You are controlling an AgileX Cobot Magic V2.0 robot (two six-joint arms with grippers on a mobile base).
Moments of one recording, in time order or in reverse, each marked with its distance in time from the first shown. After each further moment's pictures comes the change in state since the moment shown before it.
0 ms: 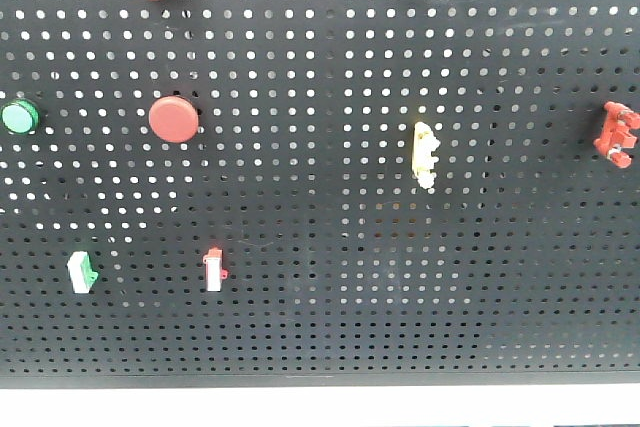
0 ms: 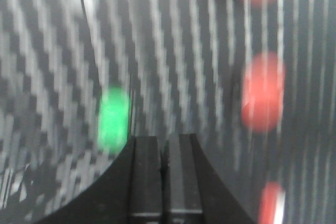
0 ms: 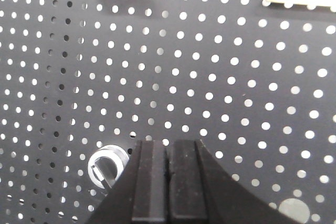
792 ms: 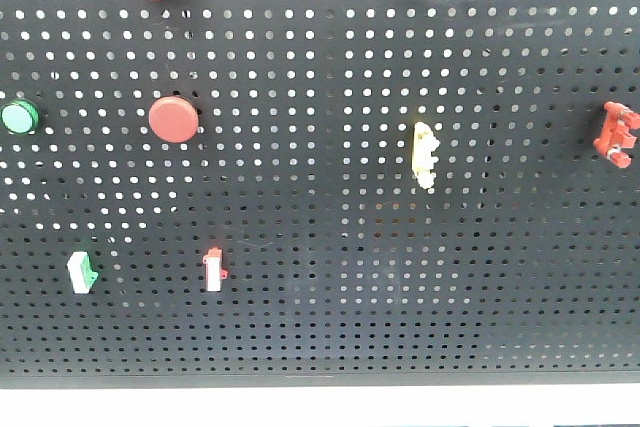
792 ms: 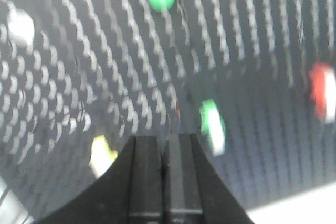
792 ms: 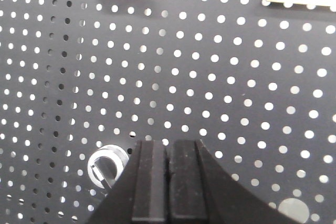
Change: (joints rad) left arm 0.057 -0.252 0.215 -1.105 0.143 1.262; right arm 0.000 0.000 0.000 0.001 0.000 -0.001
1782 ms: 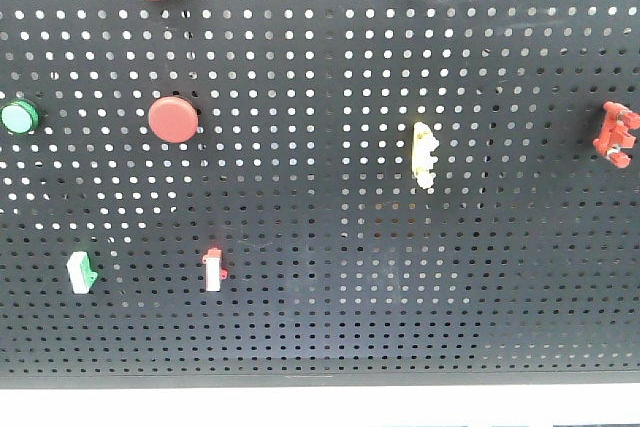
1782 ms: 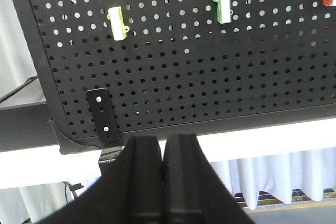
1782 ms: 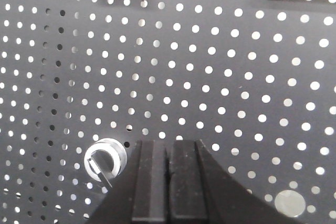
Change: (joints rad) left arm 0.132 -0.538 0.521 -0.188 -0.045 -0.005; right arm 0.000 0.000 0.000 0.000 0.022 0.000
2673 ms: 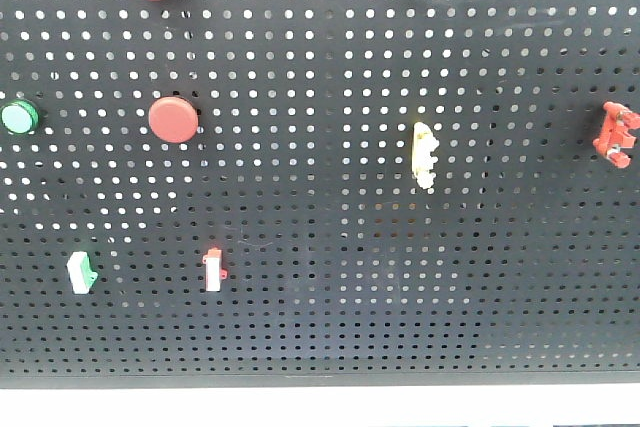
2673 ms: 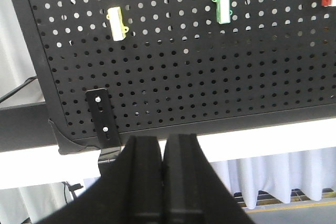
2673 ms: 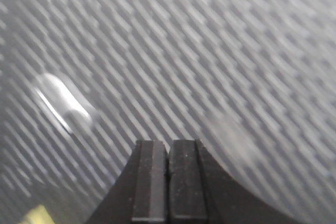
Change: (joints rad) left arm -0.002 0.000 0.000 0.000 0.000 0.000; right arm -0.144 -0.217 0.291 0.007 0.061 -0.011
